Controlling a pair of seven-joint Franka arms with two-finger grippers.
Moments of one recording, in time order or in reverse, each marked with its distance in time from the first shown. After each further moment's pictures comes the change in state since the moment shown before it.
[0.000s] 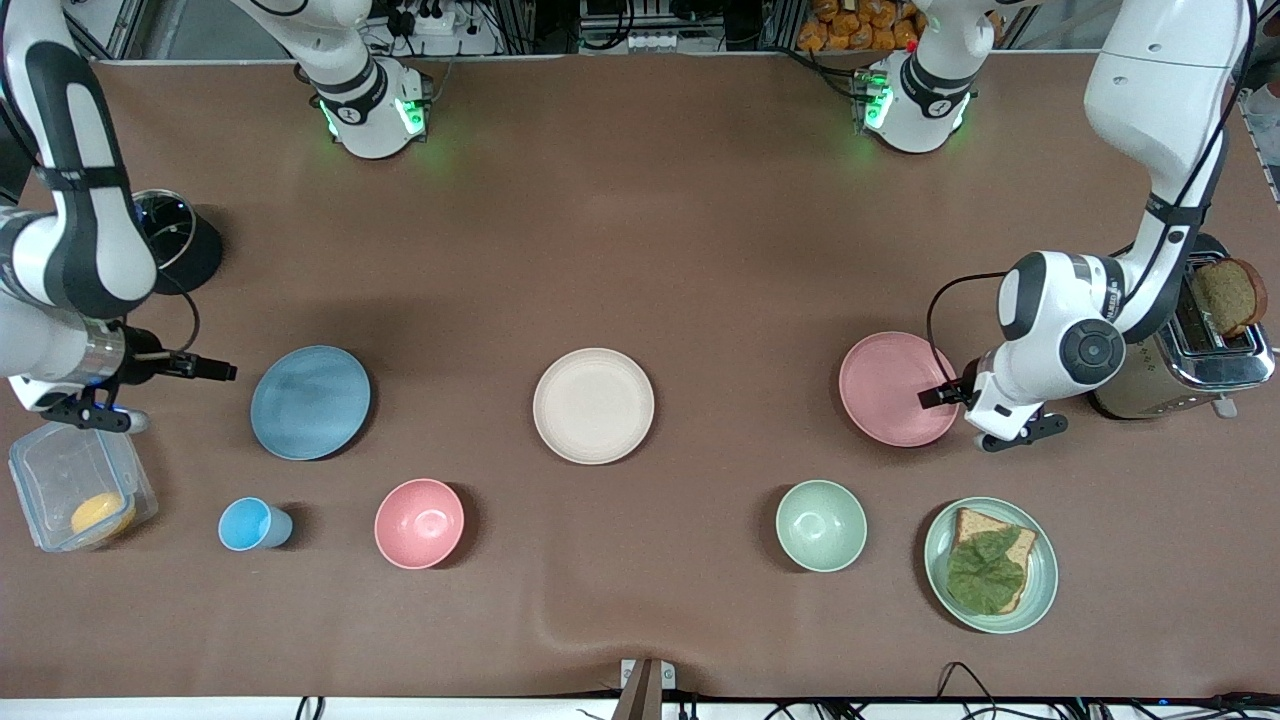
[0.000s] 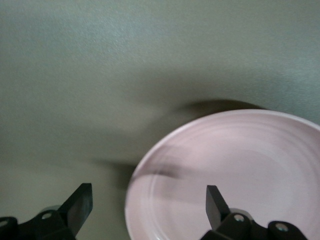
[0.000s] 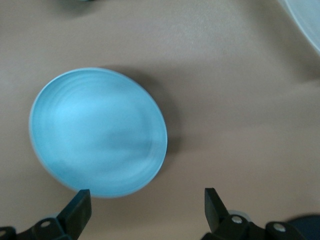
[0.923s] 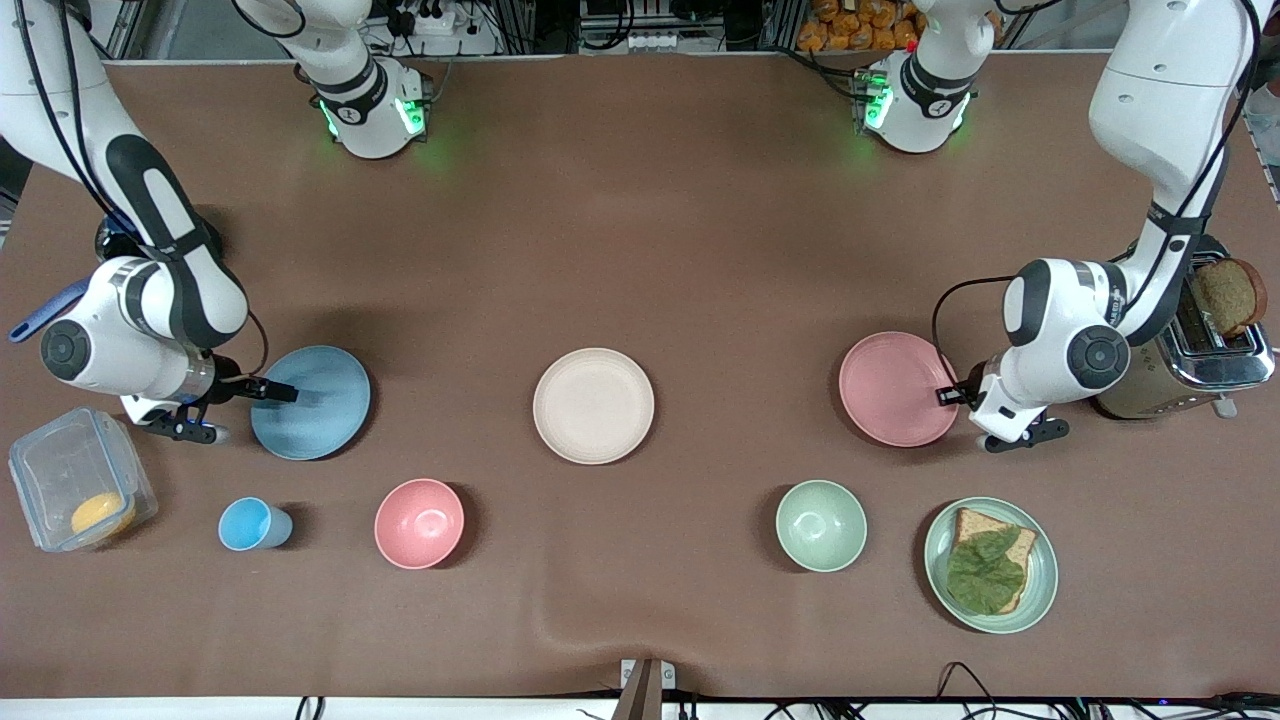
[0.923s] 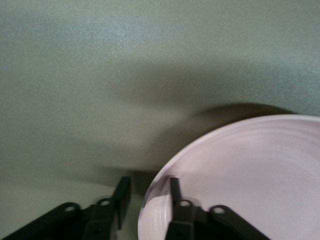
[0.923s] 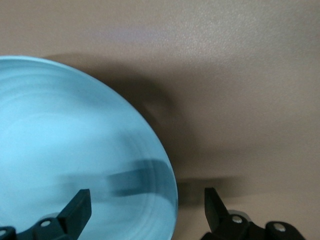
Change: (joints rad) left arm 0.019 0.035 -0.001 0.000 0.001 0.033 0.038; right arm 0.000 0.157 0.006 -0.137 0.000 0.322 0.003
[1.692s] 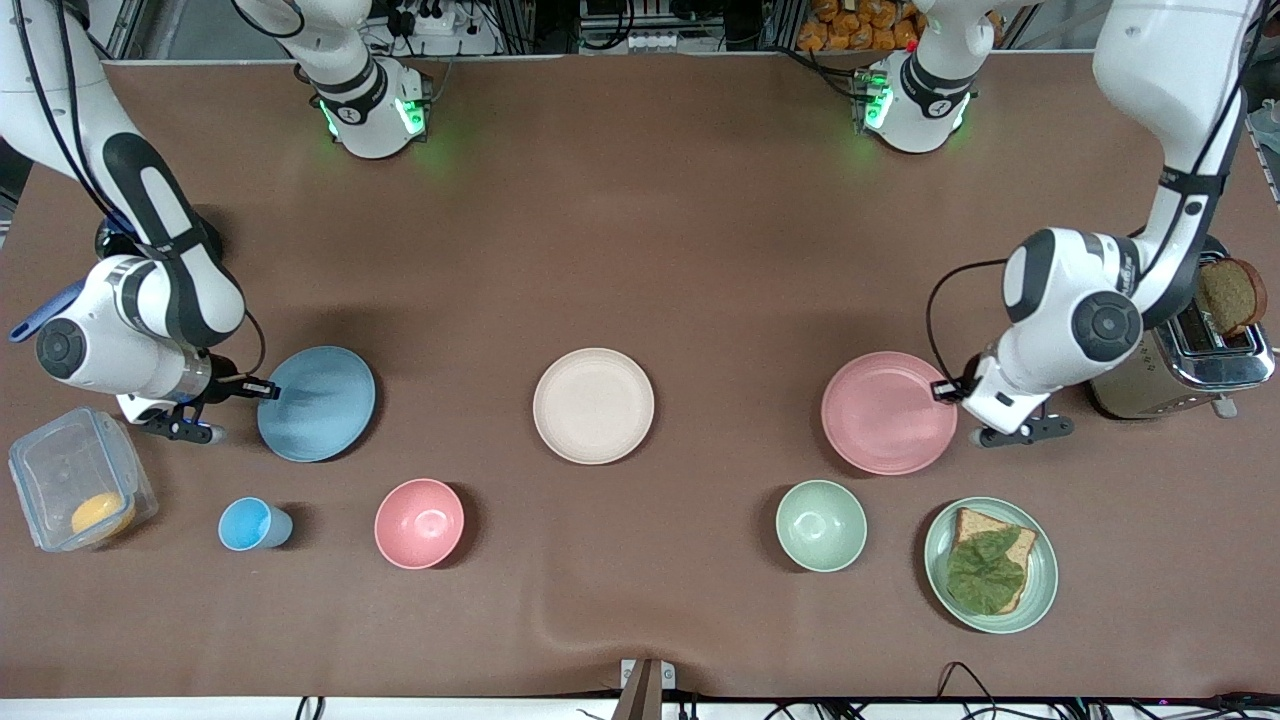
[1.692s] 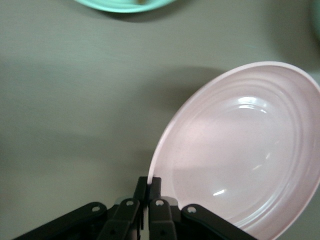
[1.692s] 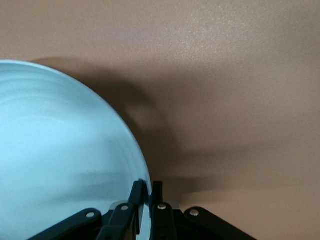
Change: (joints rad) left arm -0.001 -0.171 -0.145 0.018 -0.029 -0.117 -0.005; right arm -0.003 -0.011 -0.002 0.001 0.001 -0.003 0.002
